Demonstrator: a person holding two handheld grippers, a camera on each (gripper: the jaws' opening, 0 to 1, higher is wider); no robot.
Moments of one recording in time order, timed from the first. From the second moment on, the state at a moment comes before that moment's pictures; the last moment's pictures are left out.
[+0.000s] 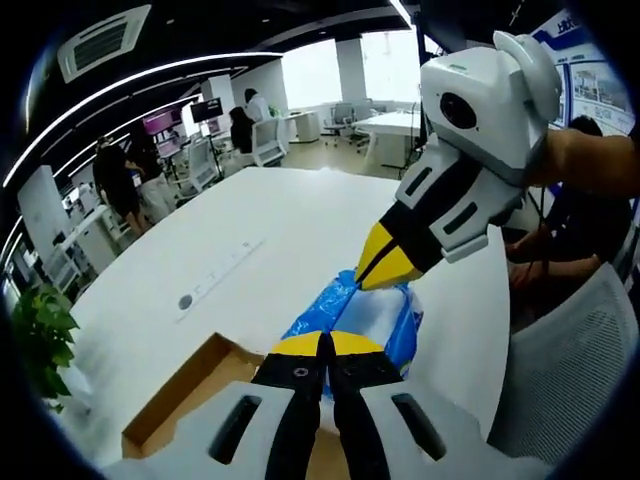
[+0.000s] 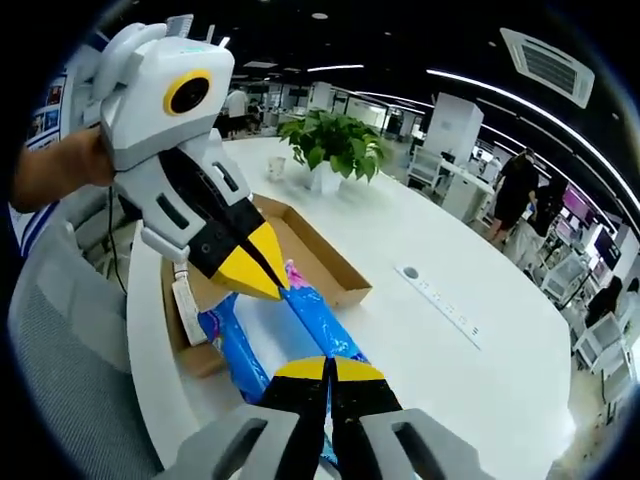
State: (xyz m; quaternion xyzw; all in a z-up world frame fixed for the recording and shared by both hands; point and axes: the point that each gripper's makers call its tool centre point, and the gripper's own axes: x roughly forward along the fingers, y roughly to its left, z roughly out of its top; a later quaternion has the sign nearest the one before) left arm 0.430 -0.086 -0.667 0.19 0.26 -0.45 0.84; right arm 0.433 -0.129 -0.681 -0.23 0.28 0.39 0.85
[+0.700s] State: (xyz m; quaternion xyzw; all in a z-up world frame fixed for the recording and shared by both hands) left arm 0.434 -0.151 -0.683 0.17 0.26 -0.49 0.81; right arm 0.437 -0.193 -0.695 -0.25 0.30 0.34 0.86
